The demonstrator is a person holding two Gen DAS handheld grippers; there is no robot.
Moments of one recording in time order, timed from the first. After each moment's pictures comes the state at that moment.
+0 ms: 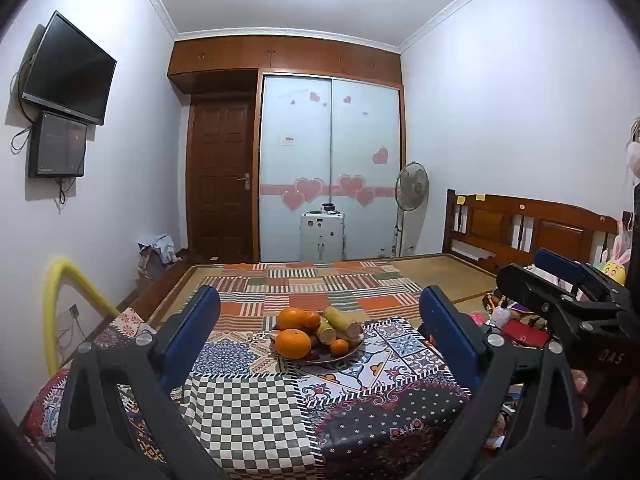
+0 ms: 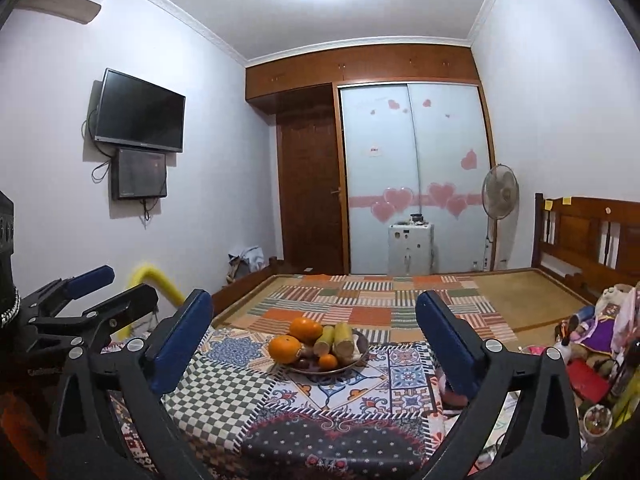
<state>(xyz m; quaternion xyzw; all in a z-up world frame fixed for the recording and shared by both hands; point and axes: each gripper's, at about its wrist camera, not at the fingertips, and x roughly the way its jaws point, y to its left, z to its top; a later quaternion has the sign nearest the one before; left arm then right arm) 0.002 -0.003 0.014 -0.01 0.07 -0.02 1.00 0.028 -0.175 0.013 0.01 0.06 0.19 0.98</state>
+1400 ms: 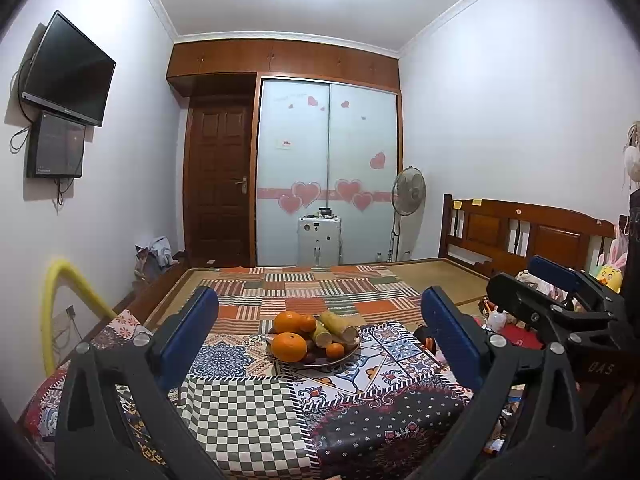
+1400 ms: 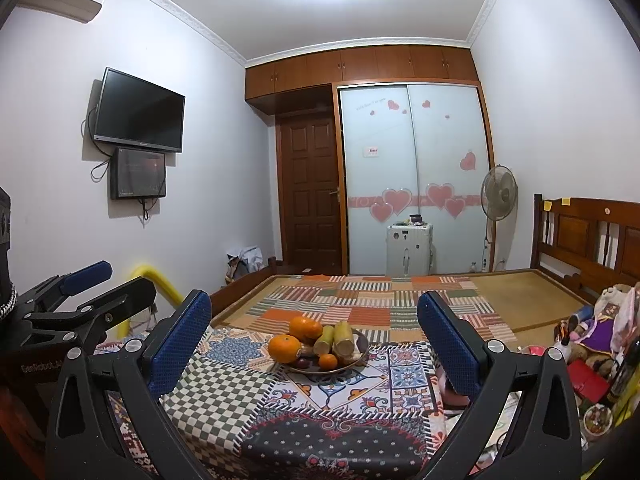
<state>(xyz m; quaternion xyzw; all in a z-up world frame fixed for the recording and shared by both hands) -0.003 -0.007 0.017 -0.01 0.06 -0.03 1.00 0.016 -0.175 0.016 0.01 0.06 0.19 0.98</state>
